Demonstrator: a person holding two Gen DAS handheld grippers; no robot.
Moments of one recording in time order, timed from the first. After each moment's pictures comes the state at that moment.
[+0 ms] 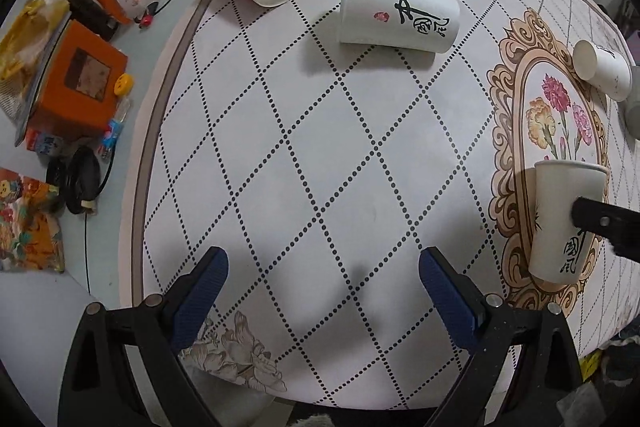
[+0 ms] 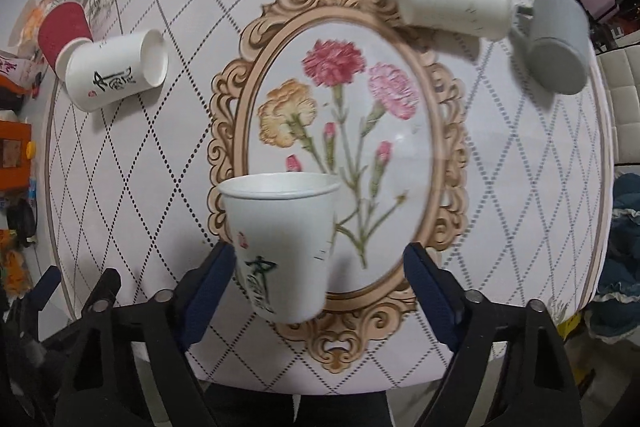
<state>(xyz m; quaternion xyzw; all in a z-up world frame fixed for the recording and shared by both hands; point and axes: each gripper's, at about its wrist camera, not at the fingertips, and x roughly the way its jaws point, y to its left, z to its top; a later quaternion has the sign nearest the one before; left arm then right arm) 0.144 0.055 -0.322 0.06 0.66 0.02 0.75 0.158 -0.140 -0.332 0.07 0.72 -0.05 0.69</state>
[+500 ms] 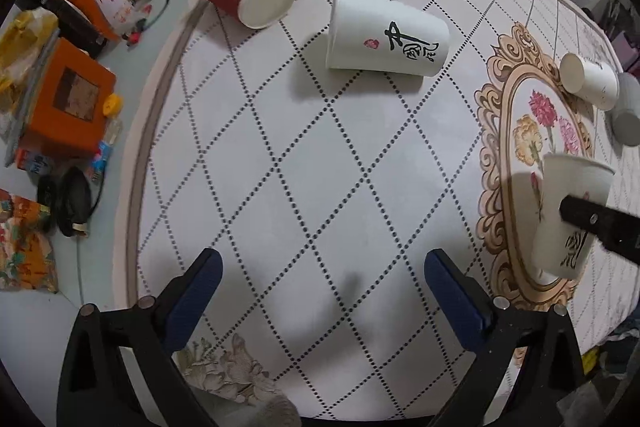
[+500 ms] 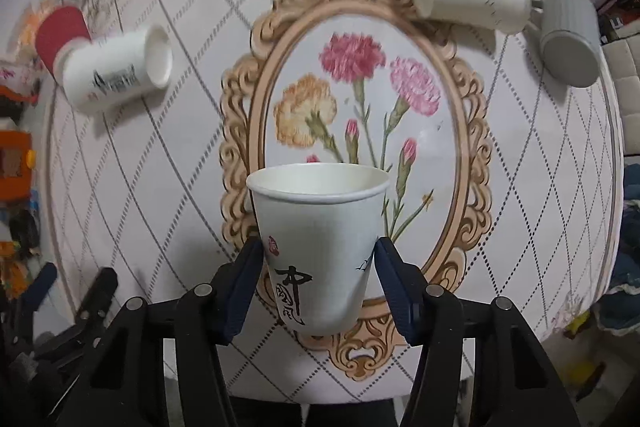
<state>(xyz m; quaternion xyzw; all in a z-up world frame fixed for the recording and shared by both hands) 0.161 0.057 -0.317 0.04 0.65 -0.01 0.76 0.152 -0.129 -0.321 0.11 0.69 -0.06 0.72</state>
